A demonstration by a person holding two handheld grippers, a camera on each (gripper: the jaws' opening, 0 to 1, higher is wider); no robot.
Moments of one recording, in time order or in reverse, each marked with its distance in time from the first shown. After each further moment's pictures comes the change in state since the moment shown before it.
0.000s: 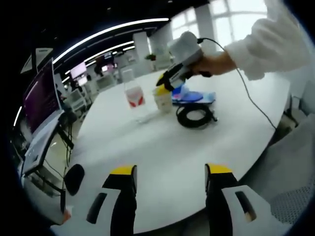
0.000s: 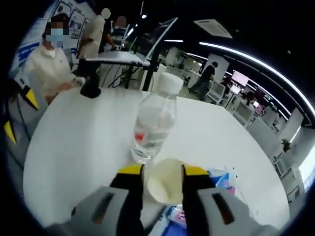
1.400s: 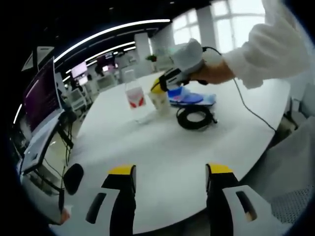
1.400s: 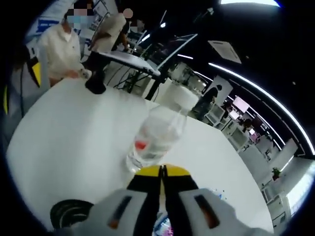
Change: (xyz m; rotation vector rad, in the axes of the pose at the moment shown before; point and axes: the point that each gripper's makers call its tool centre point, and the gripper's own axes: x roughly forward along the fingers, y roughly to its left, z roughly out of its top) left arm 0.002 0.000 0.001 -0.017 -0.011 -0.001; right arm 0.016 0.005 0.016 -0.149 -0.172 -0.080
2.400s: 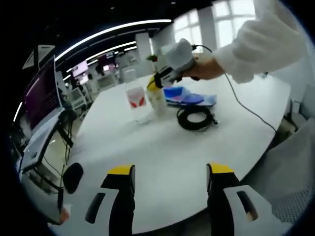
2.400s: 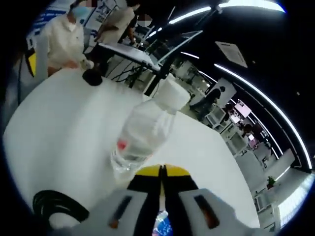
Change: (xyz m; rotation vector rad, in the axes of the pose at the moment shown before) left arm 0.000 0.000 0.000 -0.013 -0.001 0.000; right arm 0.019 -0.026 0.001 -0.098 0.030 0.007
